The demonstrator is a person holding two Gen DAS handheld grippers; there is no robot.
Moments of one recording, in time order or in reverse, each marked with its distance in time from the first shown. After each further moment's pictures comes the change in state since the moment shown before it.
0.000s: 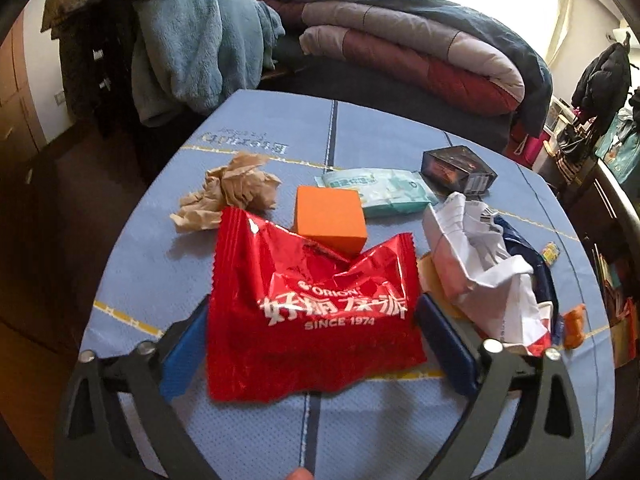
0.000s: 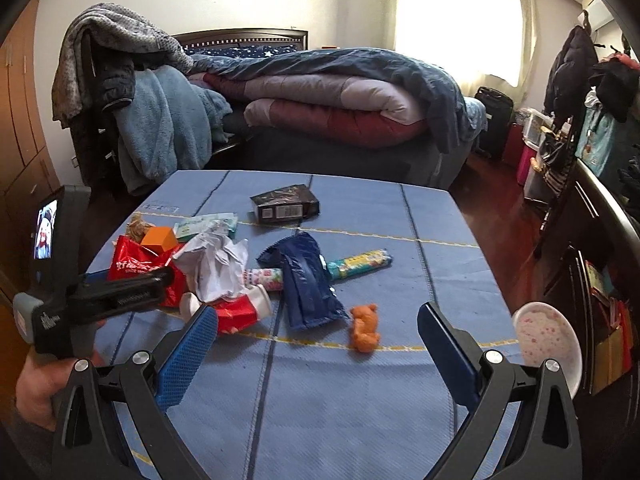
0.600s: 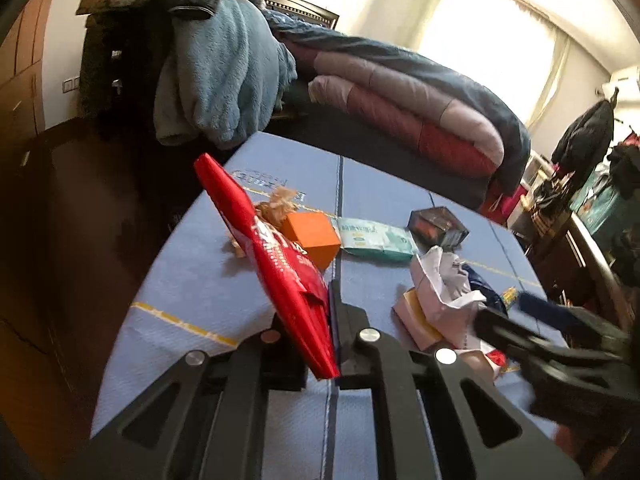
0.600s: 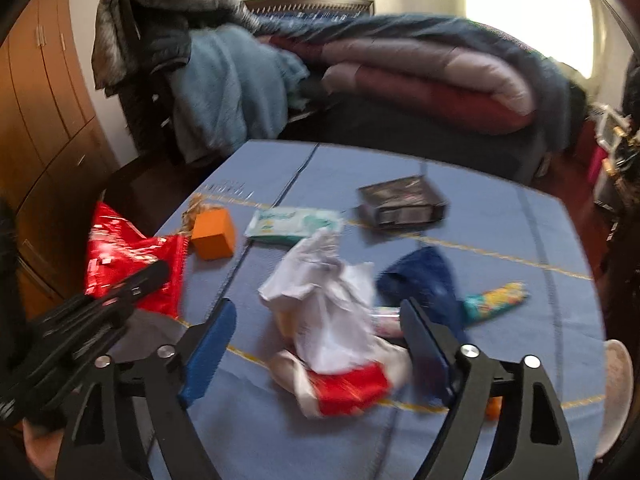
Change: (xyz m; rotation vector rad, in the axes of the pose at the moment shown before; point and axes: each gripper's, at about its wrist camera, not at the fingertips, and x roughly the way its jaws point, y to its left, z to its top) left arm -0.053 0.041 -0.004 -0.115 -0.157 -0.115; right arm 0.087 0.077 0.036 -0.076 0.149 0.248
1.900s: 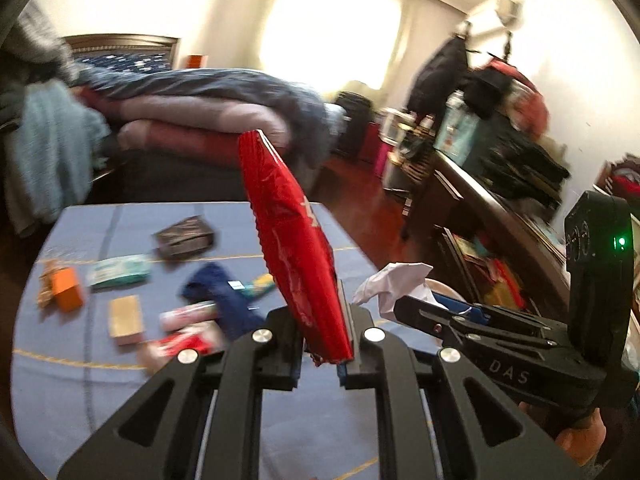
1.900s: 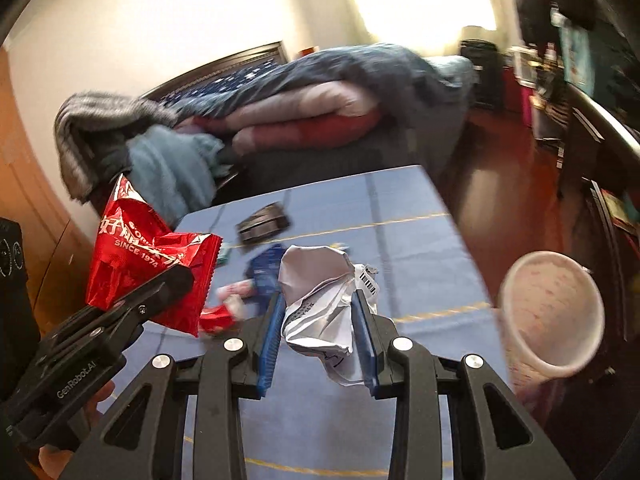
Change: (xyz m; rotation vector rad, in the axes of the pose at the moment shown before) left arm -0.066 -0.229 -0.044 0.378 -0.005 -0.407; right arm -0.172 -0.151 -0.083 0.333 -0.192 -0.074
